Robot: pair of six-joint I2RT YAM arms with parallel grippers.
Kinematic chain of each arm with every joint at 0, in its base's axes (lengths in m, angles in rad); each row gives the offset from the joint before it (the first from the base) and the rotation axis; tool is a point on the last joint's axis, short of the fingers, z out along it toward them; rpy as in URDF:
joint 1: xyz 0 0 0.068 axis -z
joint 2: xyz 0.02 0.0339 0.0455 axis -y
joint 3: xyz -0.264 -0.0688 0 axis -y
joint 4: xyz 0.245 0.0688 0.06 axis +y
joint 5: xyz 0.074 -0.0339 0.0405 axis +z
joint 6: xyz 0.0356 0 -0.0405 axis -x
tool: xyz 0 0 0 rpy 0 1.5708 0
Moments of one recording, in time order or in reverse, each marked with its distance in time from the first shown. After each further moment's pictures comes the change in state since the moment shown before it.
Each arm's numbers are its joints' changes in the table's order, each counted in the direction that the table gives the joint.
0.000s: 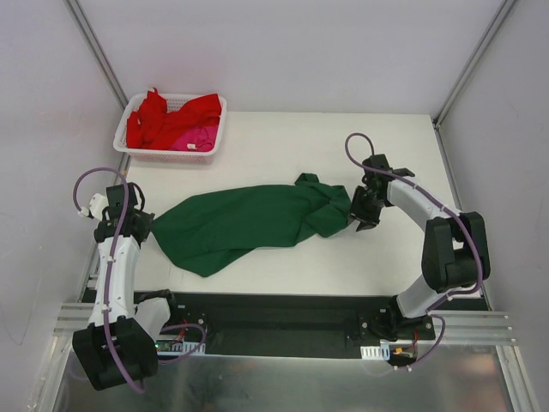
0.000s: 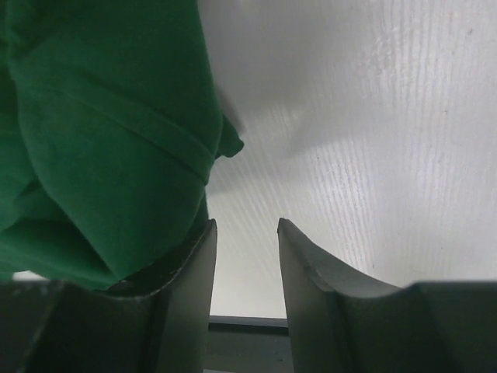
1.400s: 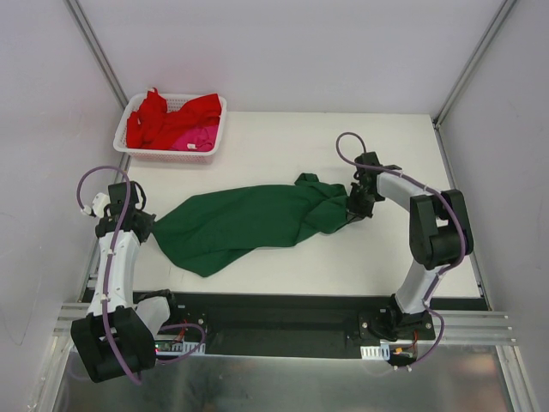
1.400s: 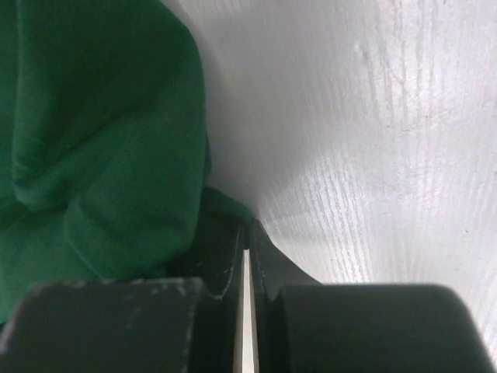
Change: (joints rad) left arm 0.000 -0.052 0.000 -0.002 0.001 -0.027; right arm 0.002 -0.196 0.050 -0.144 -0.032 0.018
